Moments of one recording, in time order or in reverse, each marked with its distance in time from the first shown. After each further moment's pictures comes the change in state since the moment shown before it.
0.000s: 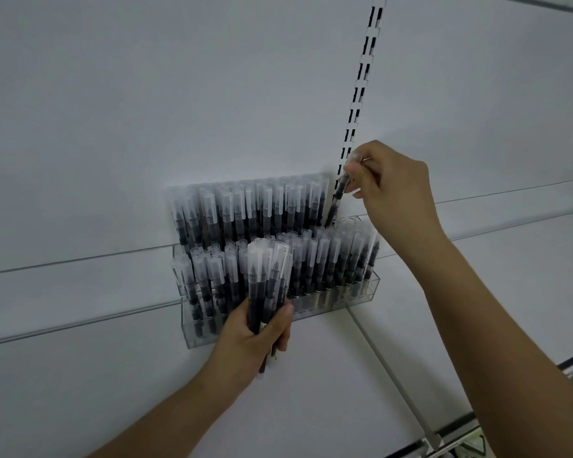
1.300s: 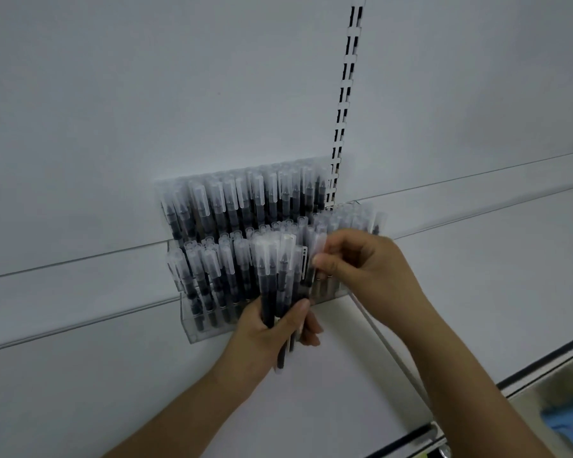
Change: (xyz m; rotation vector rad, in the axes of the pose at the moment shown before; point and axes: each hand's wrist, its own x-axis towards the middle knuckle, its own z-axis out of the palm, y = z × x) left_hand 0.001 0.006 0.018 -0.022 -0.081 0.007; right_hand -0.099 -0.003 0.013 0.428 -0.313 0.241
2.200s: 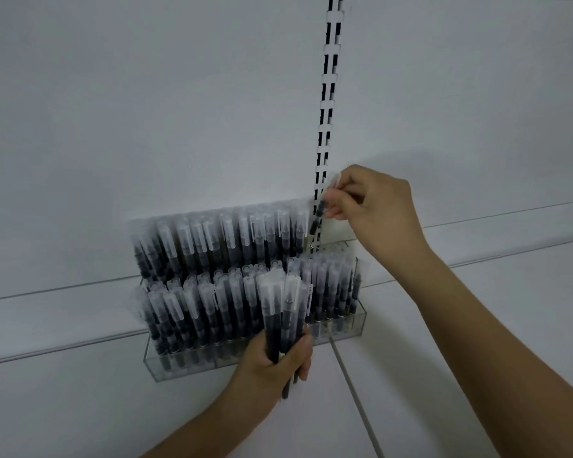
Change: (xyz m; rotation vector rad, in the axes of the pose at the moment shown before) left_hand 0.037 -0.009 0.044 0.051 0.034 0.024; right_hand 0.125 0.002 -0.070 -0.165 0.157 -0.200
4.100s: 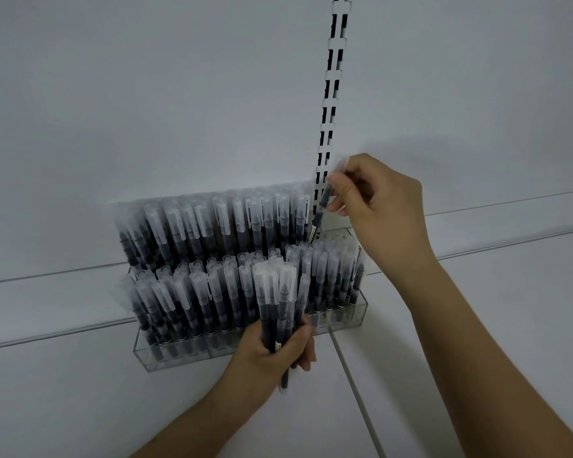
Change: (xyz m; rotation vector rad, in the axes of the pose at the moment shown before) left_hand 0.003 0.003 -0.001 0.040 -0.003 -0.029; right_hand -0.016 0.003 0.008 -0.047 0.078 -0.086
